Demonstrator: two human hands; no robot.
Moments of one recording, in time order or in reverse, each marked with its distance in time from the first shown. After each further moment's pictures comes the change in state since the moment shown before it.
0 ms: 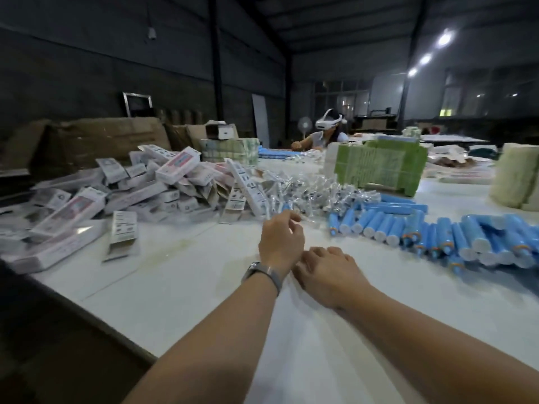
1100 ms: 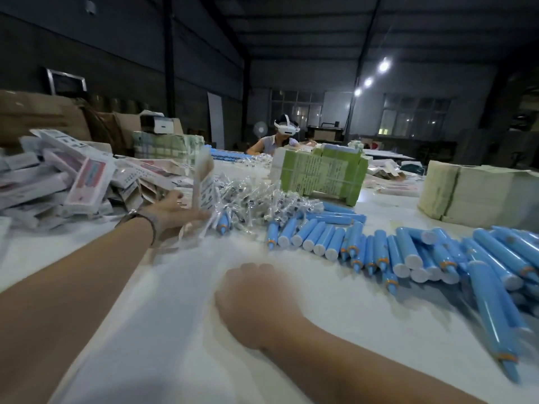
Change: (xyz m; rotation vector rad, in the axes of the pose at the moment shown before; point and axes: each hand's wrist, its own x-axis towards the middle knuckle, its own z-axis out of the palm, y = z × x) left_hand 0.145 -0.081 -0.025 0.057 -0.356 -0.388; right_hand 0.004 0.005 0.008 -0.005 -0.027 -0.032
